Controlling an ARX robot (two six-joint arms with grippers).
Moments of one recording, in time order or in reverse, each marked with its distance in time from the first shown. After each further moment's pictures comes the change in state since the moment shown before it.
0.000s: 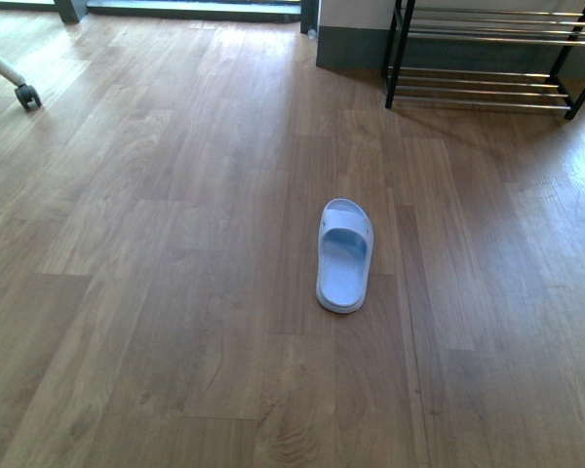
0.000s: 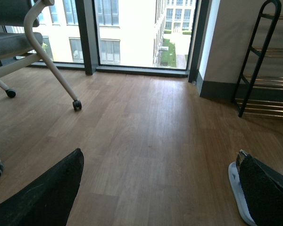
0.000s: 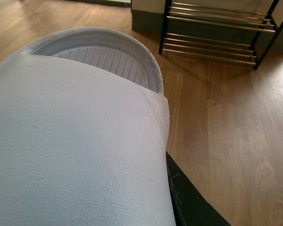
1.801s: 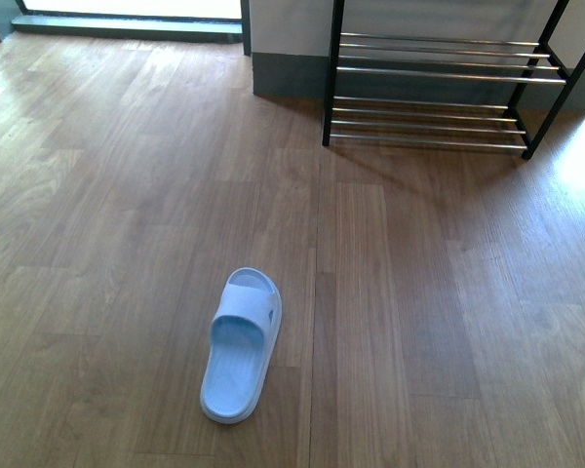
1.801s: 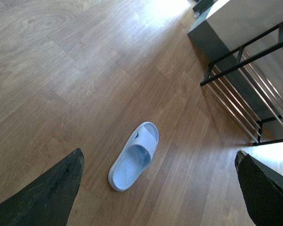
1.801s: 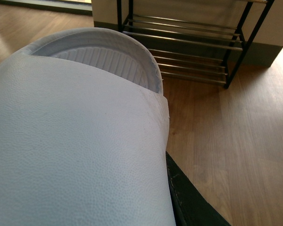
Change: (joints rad) left arm 0.070 0.638 0.215 -0.108 0.081 -0.673; right arm 0.002 0.000 0.001 -0.001 0.003 0.004
